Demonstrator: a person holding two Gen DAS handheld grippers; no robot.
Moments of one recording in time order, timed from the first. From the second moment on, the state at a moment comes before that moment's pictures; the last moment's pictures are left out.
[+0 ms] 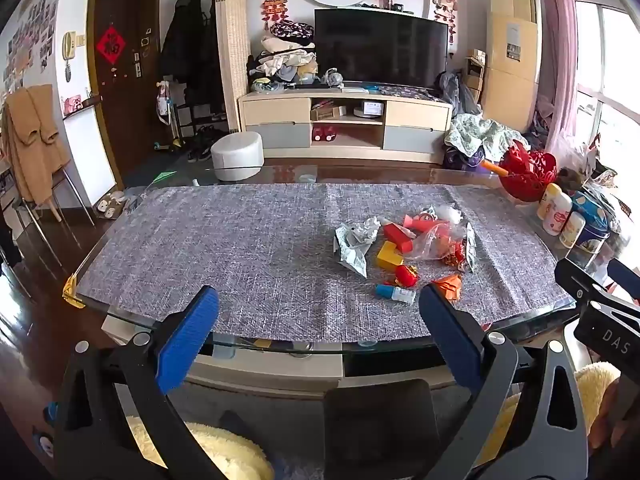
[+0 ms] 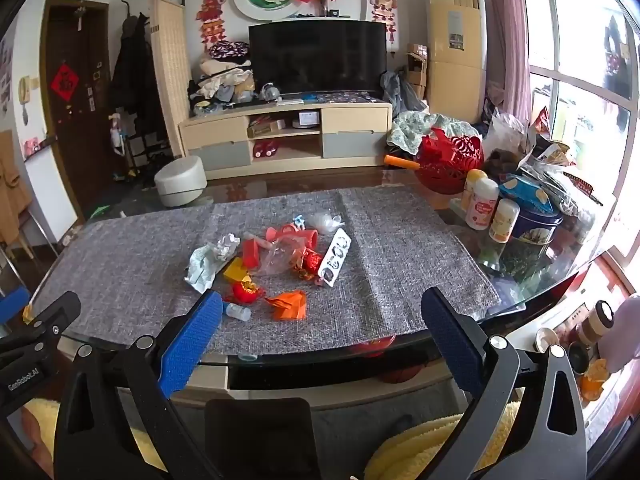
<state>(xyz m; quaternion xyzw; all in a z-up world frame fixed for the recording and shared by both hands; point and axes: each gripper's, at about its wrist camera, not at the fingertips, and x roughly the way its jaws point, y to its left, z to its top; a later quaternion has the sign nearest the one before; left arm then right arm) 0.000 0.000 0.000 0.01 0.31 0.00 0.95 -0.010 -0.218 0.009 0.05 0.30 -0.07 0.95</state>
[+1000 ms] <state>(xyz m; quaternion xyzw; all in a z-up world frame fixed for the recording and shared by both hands) 0.000 -0.003 0.002 0.01 0.31 0.00 0.95 -0.011 -0.219 0.011 0.05 0.30 -0.07 0.95</state>
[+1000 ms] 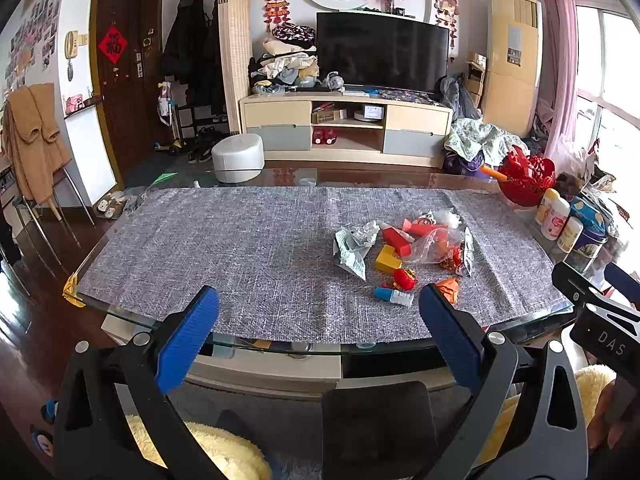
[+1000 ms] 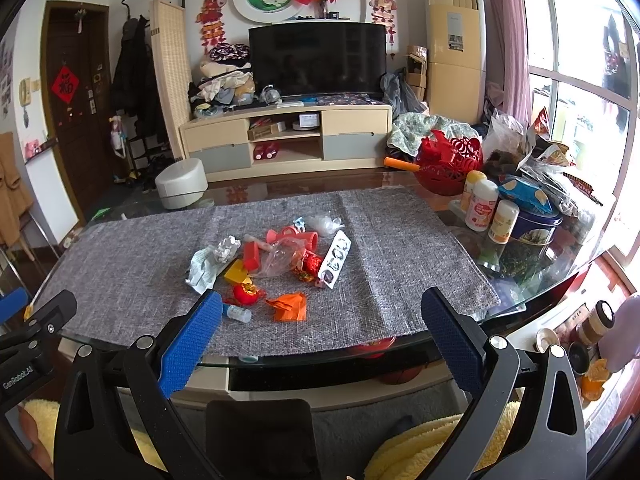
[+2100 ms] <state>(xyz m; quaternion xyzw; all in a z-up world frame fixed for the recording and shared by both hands) -0.004 -0.003 0.026 0.01 0.30 0.00 0.95 -0.009 -0.211 0.024 0.05 0.29 -0.06 0.95</state>
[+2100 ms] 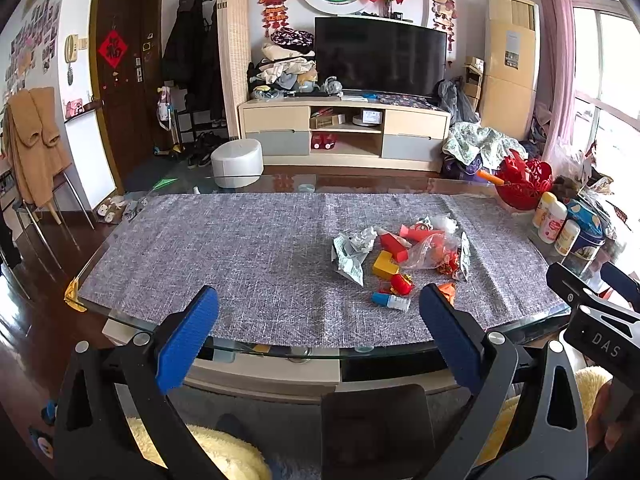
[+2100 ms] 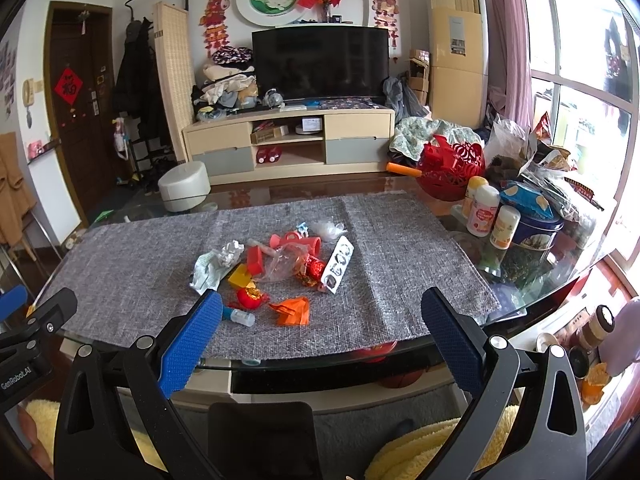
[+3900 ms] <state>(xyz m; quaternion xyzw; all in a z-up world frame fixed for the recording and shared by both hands) 0.117 -0.013 -0.122 0.02 0.46 -0.07 0.89 0.135 -0.222 -0.127 0.07 0.45 -0.01 0.89</state>
